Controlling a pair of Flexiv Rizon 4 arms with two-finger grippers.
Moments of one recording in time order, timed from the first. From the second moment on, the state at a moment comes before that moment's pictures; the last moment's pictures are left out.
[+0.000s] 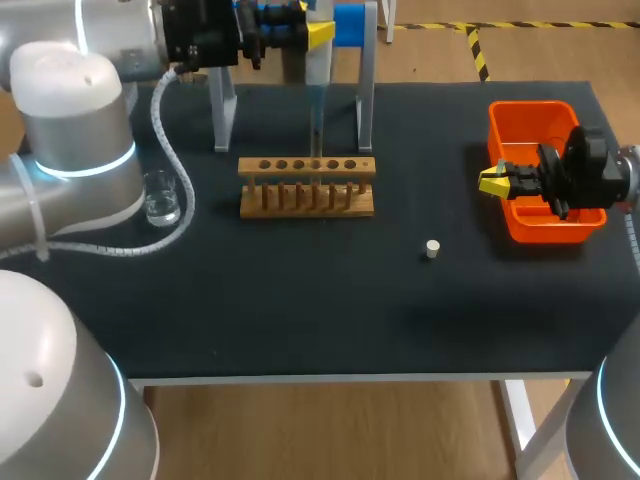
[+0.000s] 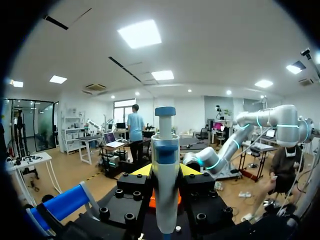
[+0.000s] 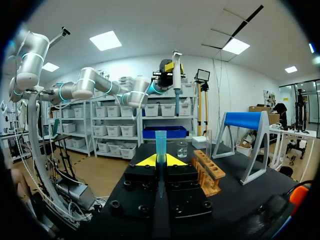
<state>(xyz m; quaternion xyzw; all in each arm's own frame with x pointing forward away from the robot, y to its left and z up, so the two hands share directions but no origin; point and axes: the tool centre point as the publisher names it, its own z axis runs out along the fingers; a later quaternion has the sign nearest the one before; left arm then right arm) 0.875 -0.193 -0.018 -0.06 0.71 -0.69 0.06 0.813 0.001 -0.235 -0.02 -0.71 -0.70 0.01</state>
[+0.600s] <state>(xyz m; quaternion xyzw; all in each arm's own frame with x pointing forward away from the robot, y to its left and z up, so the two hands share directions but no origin) 0.873 -0.203 0.000 -0.04 0.73 -0.68 0.10 0.813 0.001 -0.235 -0.02 -0.71 -0.70 0.01</state>
